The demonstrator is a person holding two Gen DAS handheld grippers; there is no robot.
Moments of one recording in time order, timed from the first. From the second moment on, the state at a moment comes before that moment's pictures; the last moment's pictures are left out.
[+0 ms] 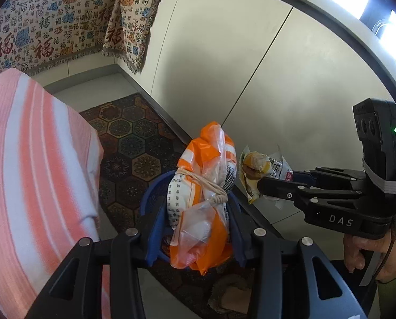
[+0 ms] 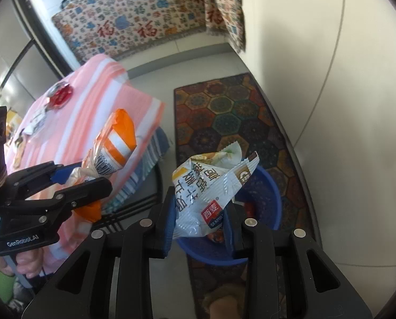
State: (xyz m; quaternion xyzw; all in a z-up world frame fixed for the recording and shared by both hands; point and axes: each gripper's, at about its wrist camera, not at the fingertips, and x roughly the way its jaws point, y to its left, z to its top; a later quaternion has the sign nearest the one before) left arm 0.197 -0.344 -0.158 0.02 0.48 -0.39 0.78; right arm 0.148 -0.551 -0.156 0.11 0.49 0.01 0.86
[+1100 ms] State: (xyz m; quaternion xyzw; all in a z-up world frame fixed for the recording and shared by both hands) left arm 0.154 -0.279 -0.144 0.03 0.44 -0.31 0.84; right arm 0.135 -0.524 -0.117 0.06 0.34 -0.03 0.94
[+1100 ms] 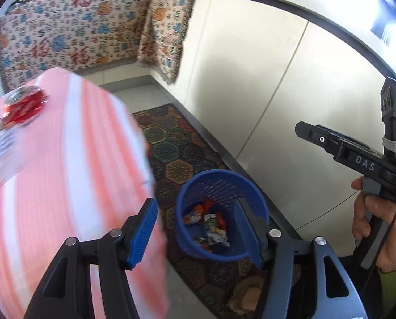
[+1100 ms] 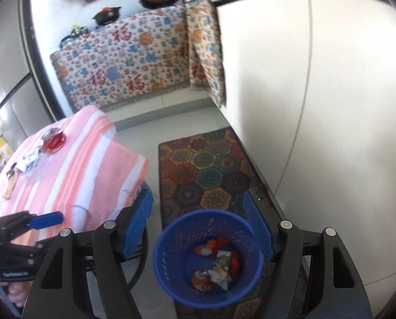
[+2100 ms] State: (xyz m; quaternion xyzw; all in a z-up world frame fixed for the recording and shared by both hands) left arm 0.149 0.030 -0.151 -0.04 0.44 -0.07 0.89; right arm 0.145 -0.205 -0.175 -0.06 0.40 0.22 0.89
